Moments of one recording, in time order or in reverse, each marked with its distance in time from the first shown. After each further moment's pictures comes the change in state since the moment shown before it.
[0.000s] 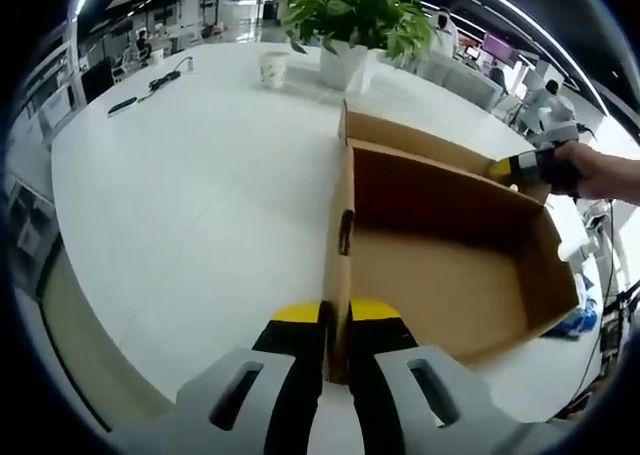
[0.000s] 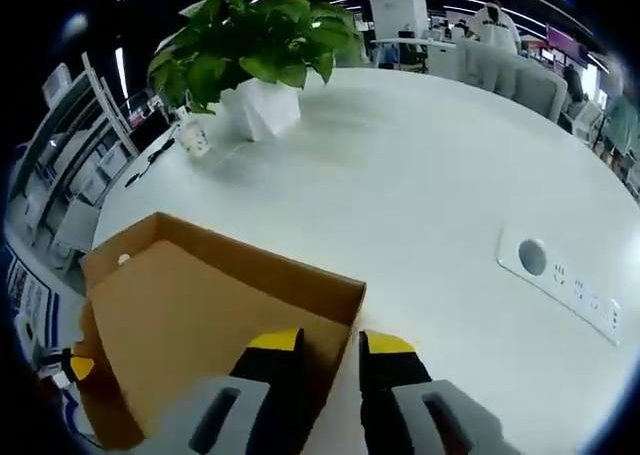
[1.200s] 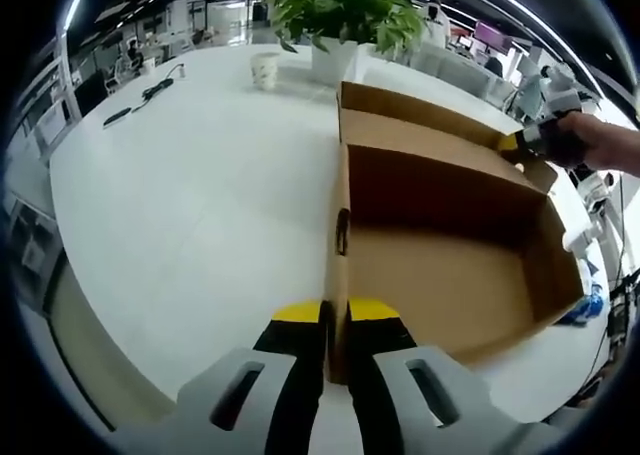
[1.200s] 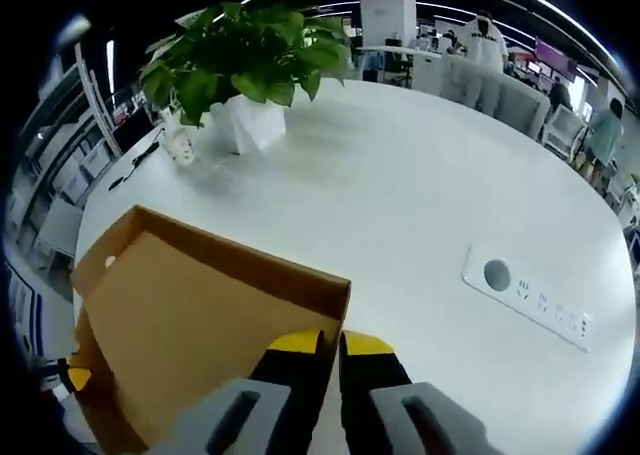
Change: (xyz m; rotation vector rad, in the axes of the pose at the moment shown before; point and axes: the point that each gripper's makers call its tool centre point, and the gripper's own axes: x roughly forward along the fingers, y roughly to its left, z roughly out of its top) left arm -0.002 -0.002 -0.001 0.054 0.015 0.009; right arm -0.032 -0.009 0.021 -0.023 -0.037 -0.100
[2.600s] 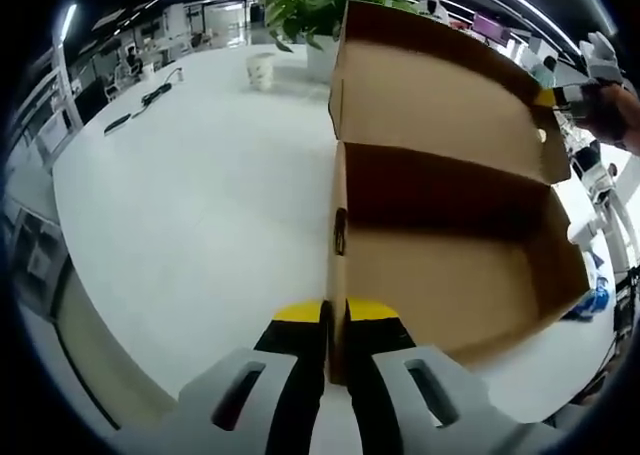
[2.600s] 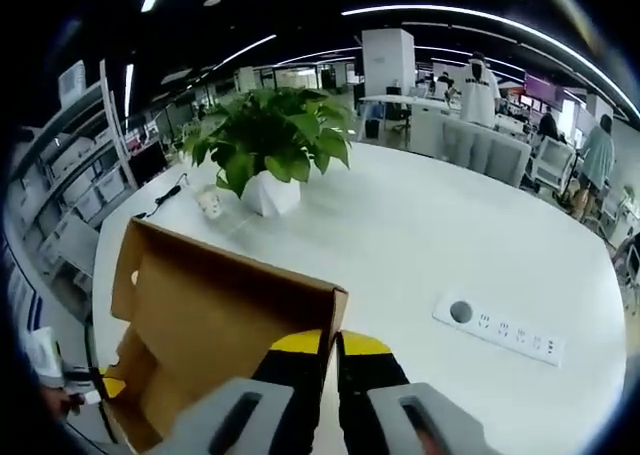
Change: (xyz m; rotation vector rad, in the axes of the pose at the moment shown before) left arm 0.001 -0.007 -0.001 0.026 0.010 0.025; right arm -0.095 0.012 0.037 -0.021 -0.224 0.011
